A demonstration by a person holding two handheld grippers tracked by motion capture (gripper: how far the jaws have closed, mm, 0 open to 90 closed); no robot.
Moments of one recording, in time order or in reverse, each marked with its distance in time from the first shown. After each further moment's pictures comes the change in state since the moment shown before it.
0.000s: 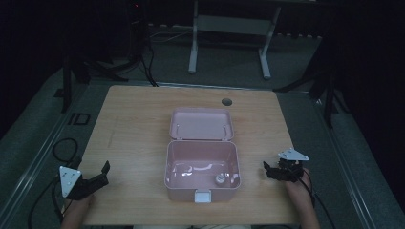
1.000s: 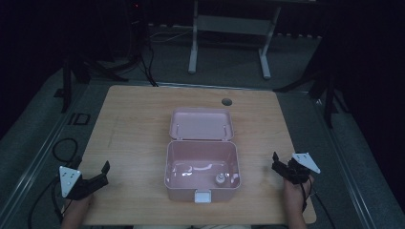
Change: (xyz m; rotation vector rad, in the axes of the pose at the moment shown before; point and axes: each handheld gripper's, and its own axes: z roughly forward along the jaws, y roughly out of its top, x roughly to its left) left arm 0.000 0.000 0.000 -0.003 -0.004 -0.001; right arm 0.000 -0.011 -0.009 -0.225 -0.274 0.278
